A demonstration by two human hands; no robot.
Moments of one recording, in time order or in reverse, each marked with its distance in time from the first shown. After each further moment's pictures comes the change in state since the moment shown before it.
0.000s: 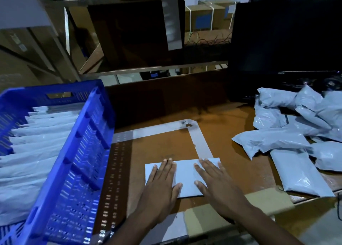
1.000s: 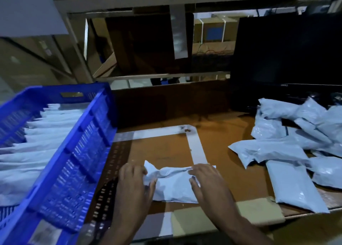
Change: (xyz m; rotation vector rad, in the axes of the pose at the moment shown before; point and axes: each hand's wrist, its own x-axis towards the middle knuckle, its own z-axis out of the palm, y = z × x) left_hand -0.040 0.014 -0.035 -0.101 0.556 -0.243; right_hand -0.010 -0.004 -0.019 0.269 0.347 -0.090
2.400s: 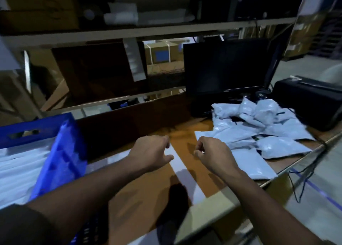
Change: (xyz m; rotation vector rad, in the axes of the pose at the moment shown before) left_hand 0.142 0.102 -0.039 0.308 -0.374 0.680; right_hand 0.053 -0.006 -0.105 -0.209 0.029 0.506
